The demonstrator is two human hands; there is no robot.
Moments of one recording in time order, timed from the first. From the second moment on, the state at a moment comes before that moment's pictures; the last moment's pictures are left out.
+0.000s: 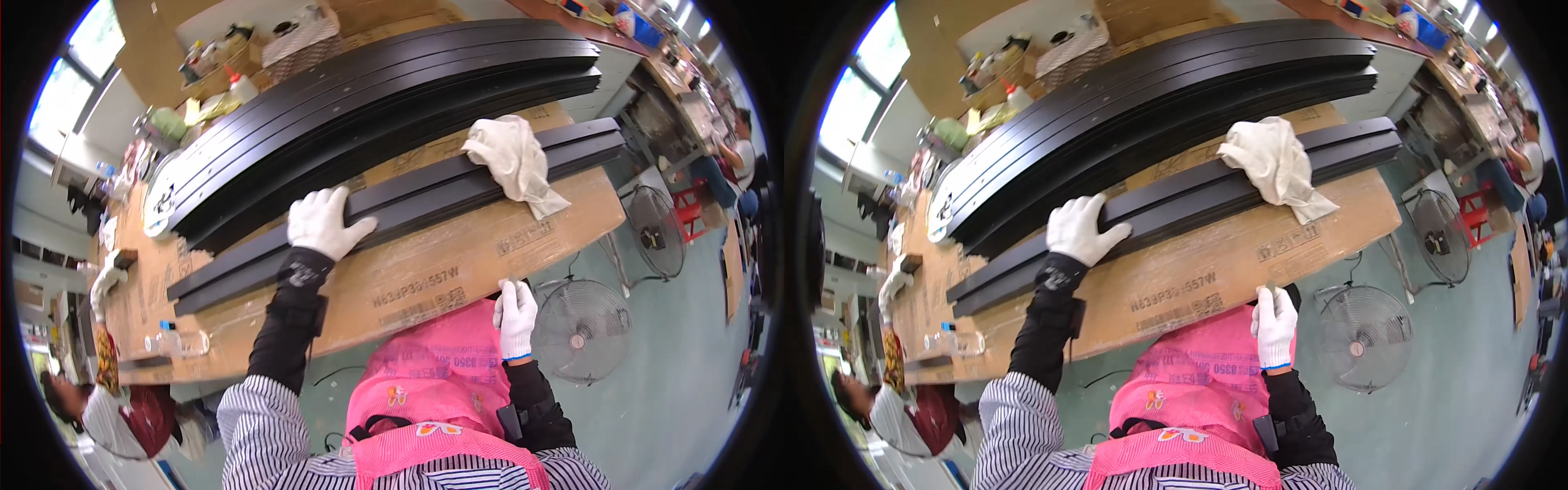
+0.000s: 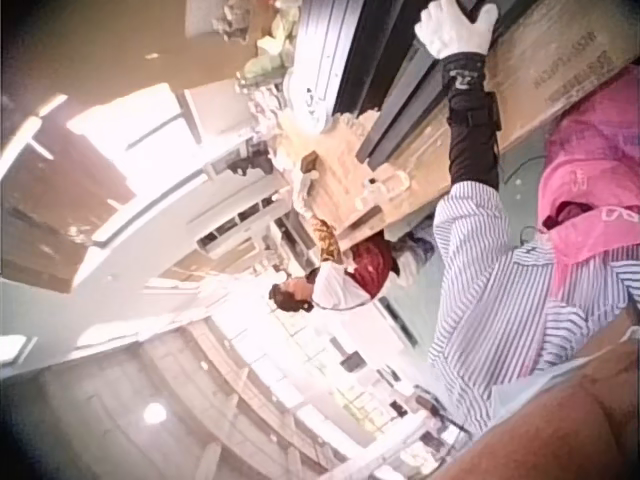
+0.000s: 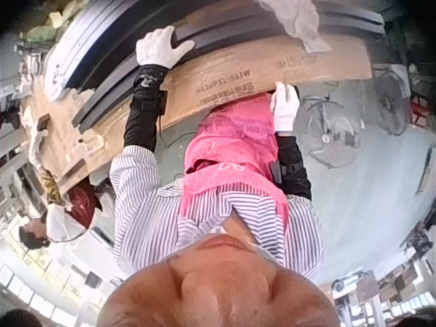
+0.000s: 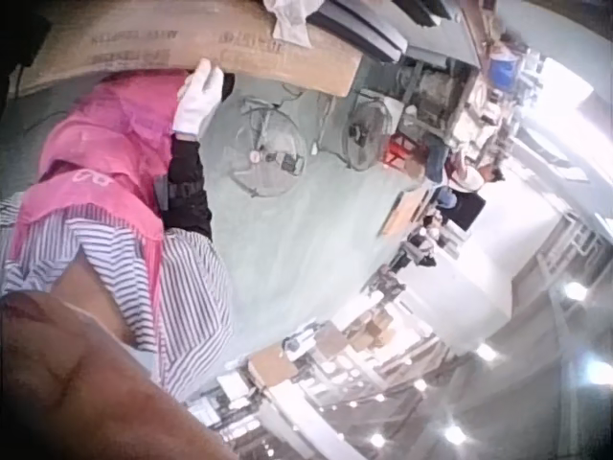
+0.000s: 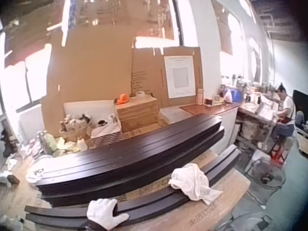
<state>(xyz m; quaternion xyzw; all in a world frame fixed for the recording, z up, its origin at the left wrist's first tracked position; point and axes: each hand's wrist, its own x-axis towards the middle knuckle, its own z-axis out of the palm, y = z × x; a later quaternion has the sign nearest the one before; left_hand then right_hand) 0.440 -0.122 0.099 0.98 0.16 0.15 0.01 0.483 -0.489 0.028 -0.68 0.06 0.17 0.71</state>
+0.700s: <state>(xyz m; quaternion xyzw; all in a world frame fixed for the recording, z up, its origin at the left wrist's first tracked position) 0.459 -0.158 0.105 0.96 0.08 0.26 0.03 0.772 -0.442 0.052 -0.79 -0.14 -0.27 0.53</state>
